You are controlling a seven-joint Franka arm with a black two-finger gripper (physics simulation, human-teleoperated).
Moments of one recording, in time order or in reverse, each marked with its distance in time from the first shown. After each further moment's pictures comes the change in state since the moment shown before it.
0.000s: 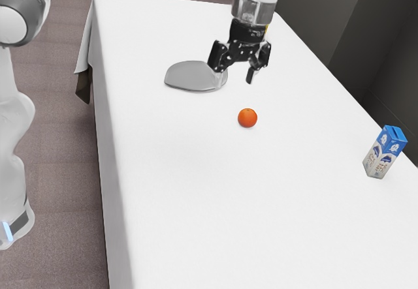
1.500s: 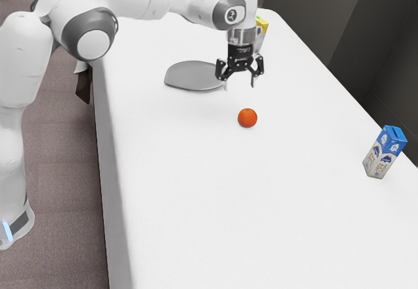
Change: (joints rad) arm 0.520 0.368 -0.042 -0.016 -0.236 0.481 0.831
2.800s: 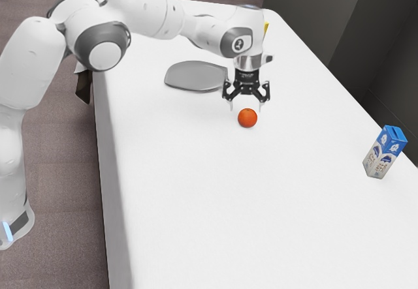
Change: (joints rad) arm -0.021 0.108 -0.036 -0.017 -0.010 0.140 0.378
